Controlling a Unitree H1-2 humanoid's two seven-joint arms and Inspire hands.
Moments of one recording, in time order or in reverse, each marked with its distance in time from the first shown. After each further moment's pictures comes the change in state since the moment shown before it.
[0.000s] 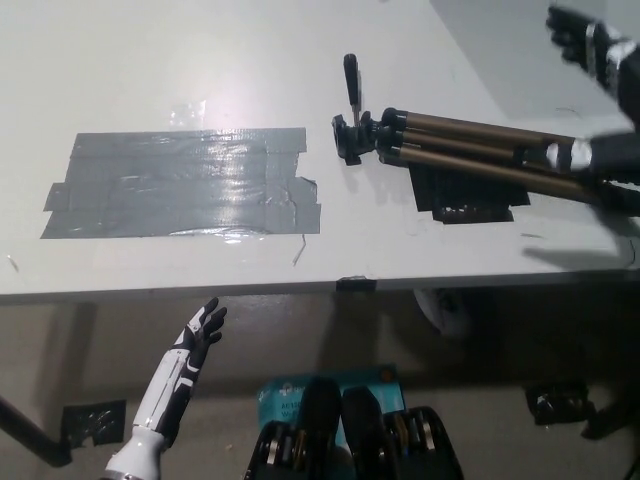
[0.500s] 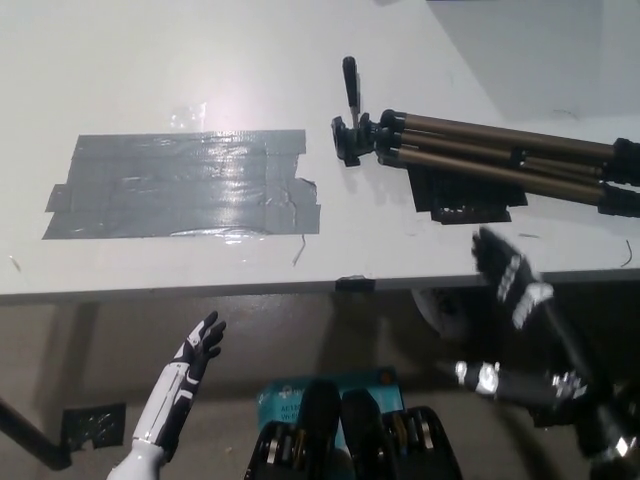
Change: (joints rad) left_arm 0.030 0.000 -0.004 0.018 0.000 -0.002 0.000; right_arm 0.572 0.416 0.019 -0.209 -0.034 -0.171 -0.114
